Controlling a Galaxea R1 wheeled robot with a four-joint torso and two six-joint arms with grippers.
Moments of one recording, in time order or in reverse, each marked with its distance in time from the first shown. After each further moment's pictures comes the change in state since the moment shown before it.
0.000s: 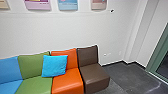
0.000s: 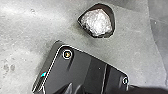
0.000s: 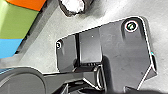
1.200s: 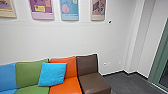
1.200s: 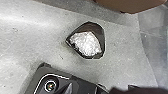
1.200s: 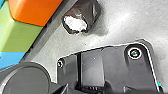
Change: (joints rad) left arm -0.088 0.069 -0.124 -0.097 0.160 -0.004; right arm -0.012 -0.052 0.066 0.047 0.001 0.001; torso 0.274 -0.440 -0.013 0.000
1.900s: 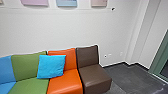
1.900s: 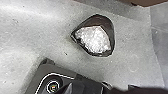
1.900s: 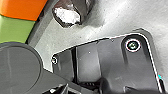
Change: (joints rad) left arm -0.037 0.007 -0.001 -0.003 0.000 0.000; right arm 0.012 -0.013 0.022 0.001 0.002 0.000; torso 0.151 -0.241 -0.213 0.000
